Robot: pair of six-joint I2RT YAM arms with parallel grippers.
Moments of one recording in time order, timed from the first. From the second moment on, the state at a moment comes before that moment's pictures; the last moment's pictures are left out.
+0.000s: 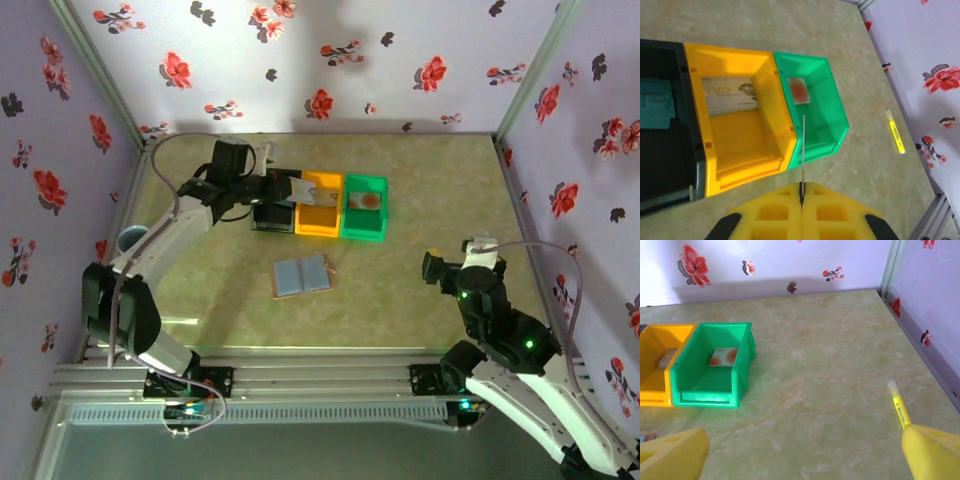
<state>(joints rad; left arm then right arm) -0.42 1.57 1.34 -0.43 0.45 -0.42 0.70 0.38 0.70 -0.81 0.66 0.38</state>
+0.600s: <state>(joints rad) -0.43 1.95 1.66 -0.48 0.42 -0.41 0.70 0.35 0.68 -0.80 0.67 0.38</state>
